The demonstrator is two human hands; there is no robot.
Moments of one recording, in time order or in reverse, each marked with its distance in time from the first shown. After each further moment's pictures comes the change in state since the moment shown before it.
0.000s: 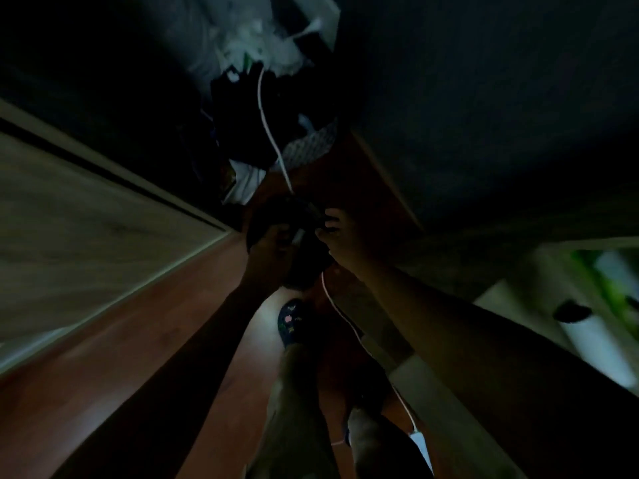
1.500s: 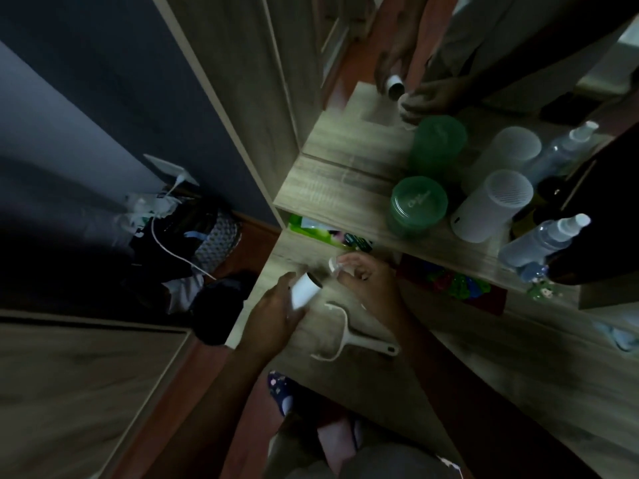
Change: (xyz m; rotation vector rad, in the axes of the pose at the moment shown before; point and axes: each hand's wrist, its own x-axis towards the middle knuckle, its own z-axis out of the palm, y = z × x) left_hand -0.292 0.259 0.192 0.661 -0.304 0.527; right_hand -0.372 0.096 -0.325 0.336 0.595 -0.374
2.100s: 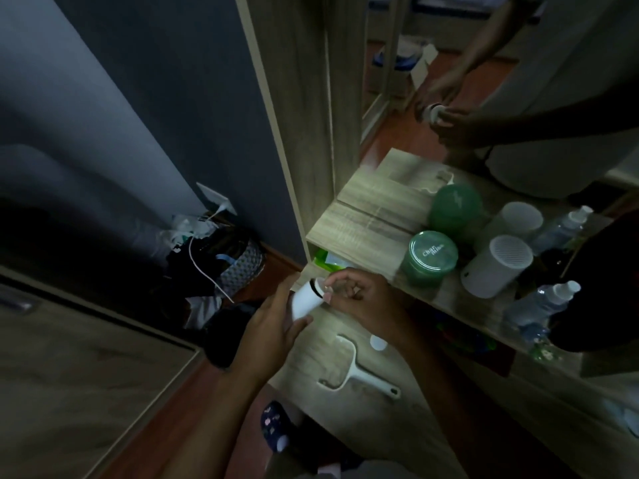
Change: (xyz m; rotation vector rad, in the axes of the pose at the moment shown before) left_hand -0.050 0.044 -0.061 -0.107 0.349 0.148; right_hand -0.023 -0.108 -0.011 -0.037 -0.359 -0.354
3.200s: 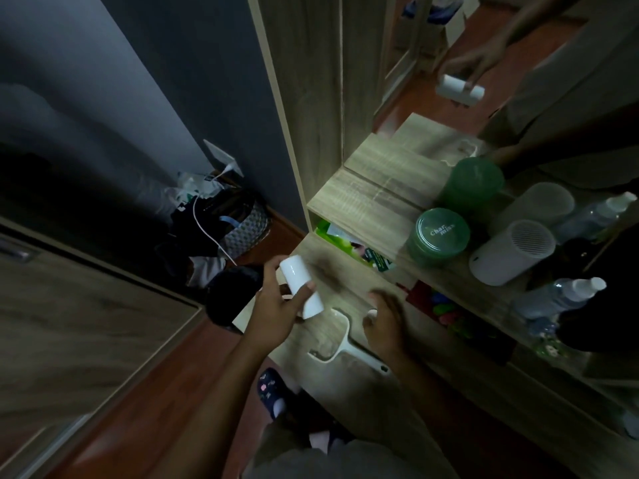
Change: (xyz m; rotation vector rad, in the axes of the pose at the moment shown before) left_hand 0.002 0.015 0.040 -0.598 0.075 -0.491; right_hand -0.056 0.179 0.007 -0.544 0.059 0.421
